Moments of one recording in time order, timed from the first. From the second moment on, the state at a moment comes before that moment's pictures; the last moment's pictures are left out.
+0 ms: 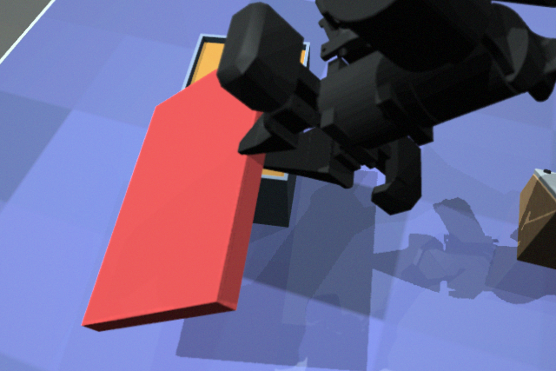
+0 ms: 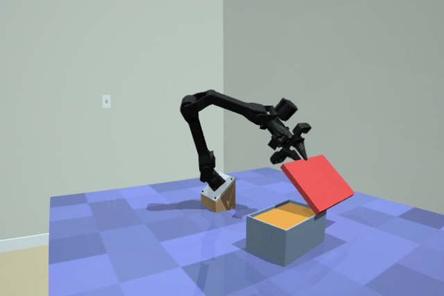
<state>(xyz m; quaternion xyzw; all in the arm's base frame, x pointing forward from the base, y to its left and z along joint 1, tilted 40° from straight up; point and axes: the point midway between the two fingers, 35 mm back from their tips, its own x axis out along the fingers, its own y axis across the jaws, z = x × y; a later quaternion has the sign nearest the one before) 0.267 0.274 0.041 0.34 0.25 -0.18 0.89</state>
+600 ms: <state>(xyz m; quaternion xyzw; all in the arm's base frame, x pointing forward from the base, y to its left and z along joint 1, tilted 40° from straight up) 0.252 0.297 0.019 0.35 0.25 -0.18 0.89</state>
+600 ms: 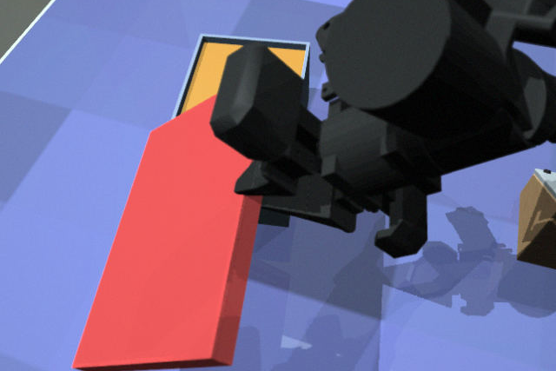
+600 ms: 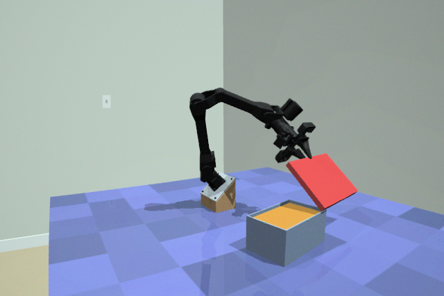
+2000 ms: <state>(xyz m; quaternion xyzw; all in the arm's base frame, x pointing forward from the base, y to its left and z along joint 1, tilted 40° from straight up) 0.217 0.353 -0.031 0.35 0.25 -0.18 0.89</state>
